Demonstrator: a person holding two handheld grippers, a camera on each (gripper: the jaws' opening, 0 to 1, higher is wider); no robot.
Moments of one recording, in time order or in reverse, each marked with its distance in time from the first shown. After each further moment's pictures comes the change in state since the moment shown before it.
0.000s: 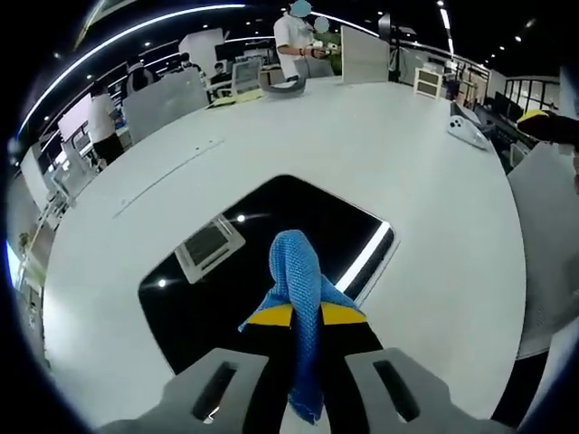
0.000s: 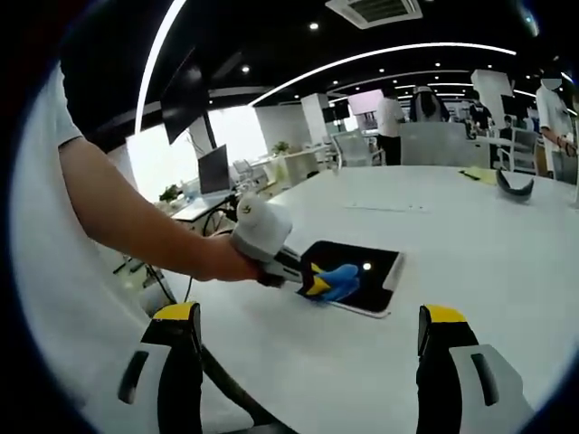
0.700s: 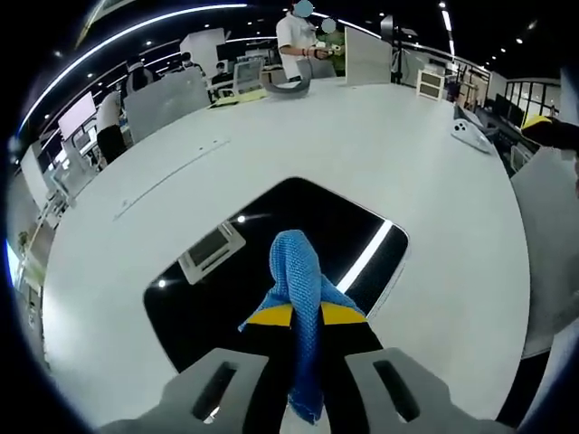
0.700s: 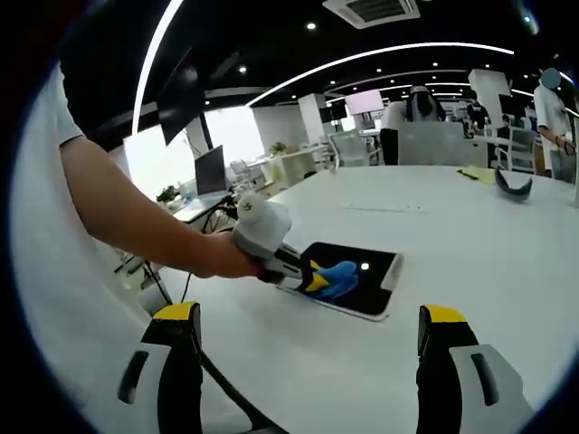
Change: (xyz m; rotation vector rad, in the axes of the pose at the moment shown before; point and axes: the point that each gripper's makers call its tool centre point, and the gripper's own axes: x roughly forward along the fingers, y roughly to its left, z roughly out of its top) left arm 0.004 0.013 0.005 0.001 -0.002 -0.001; right arm 0.006 -0.004 0.003 0.004 0.001 -0.008
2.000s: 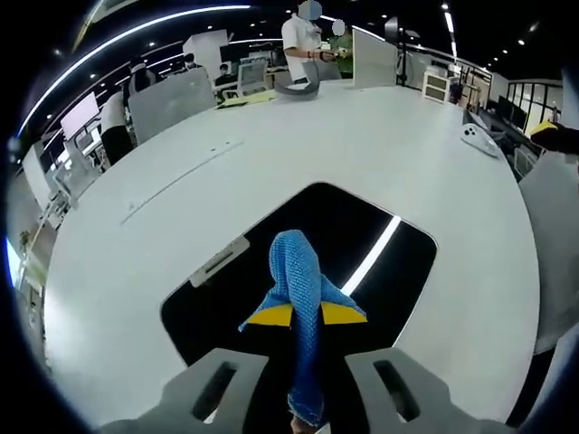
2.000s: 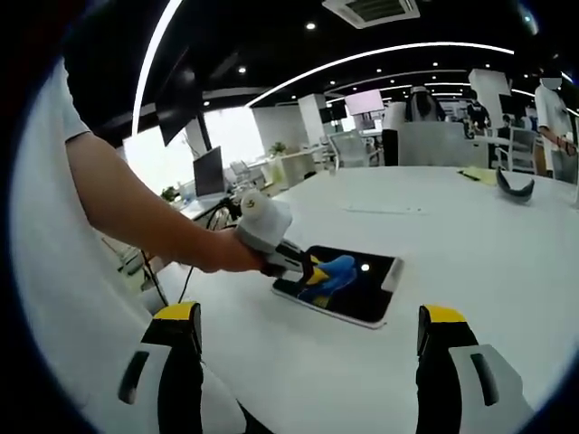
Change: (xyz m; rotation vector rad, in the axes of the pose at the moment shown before) left arm 0.008 0.030 0.007 -0.001 -0.012 0.013; right arm 0.010 -0.007 0.006 0.002 -0.004 0.002
